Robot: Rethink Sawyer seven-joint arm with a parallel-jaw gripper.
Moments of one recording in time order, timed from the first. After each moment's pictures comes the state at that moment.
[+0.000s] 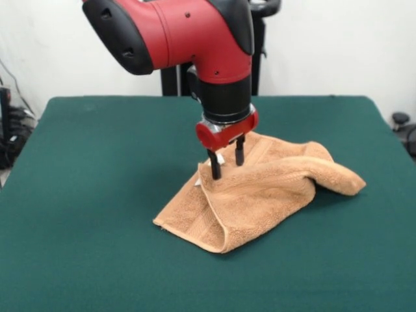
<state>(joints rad) -0.64 -0.47 0.63 1.74 -0.88 0.61 1.52</state>
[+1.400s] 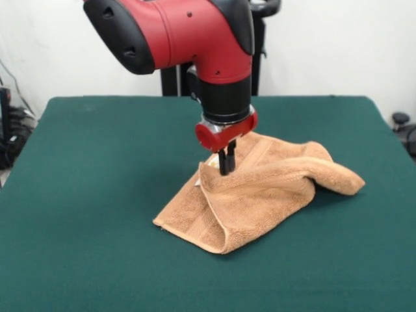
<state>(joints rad) -0.64 -0.48 0.64 1.74 -0.90 0.61 1.52</state>
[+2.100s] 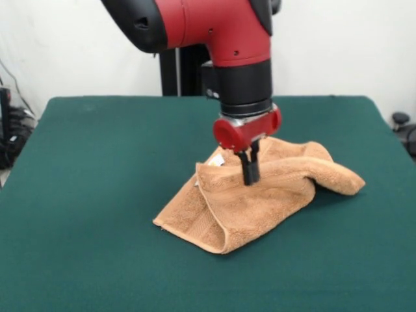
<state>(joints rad) -0.60 -0.55 0.66 1.73 -0.90 0.41 1.52</state>
